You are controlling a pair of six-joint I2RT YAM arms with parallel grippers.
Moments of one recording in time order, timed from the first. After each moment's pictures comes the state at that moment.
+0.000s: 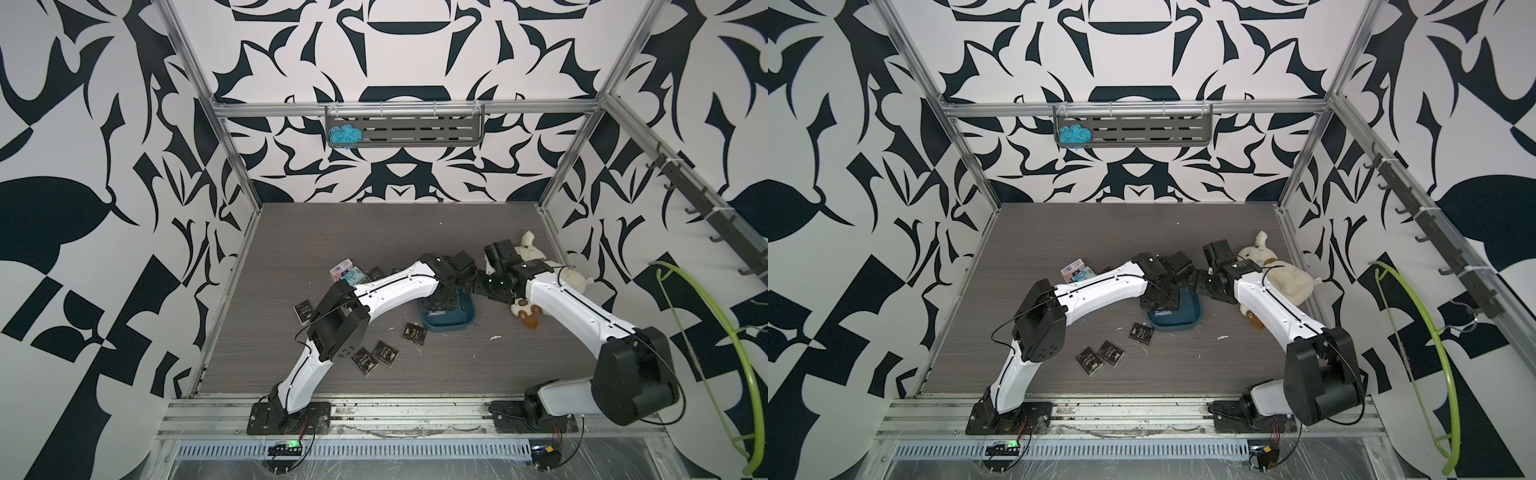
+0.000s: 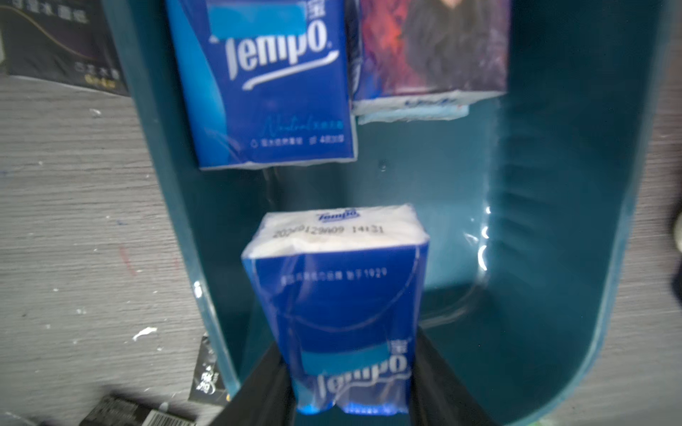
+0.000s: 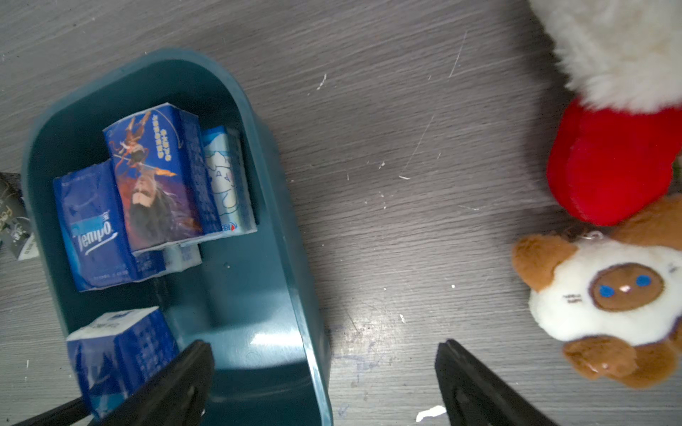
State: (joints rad) left arm -1.03 2.17 1.90 -1.07 -0.09 -0.97; right arm 0.30 1.39 0.98 -0.72 -0.02 0.52
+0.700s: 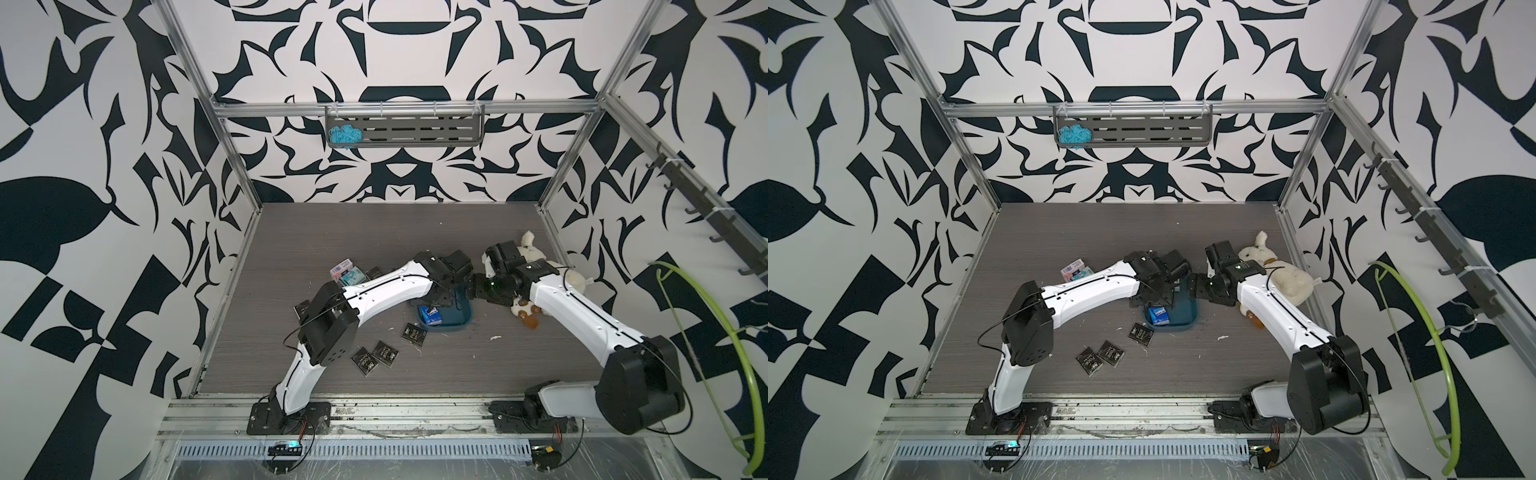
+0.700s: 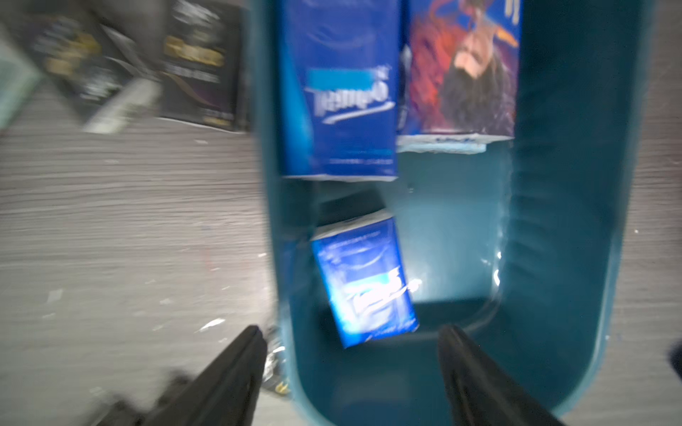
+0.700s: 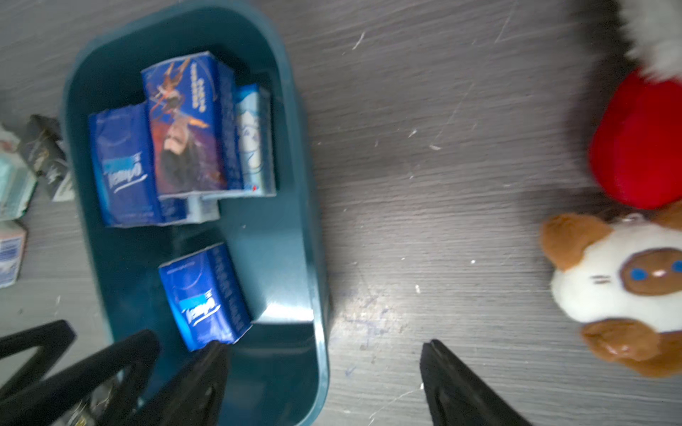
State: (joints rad) left arm -1.03 2.05 1.81 -1.09 -0.23 -0.95; right arm 0.30 1.34 0.98 -0.79 -0.13 0.45
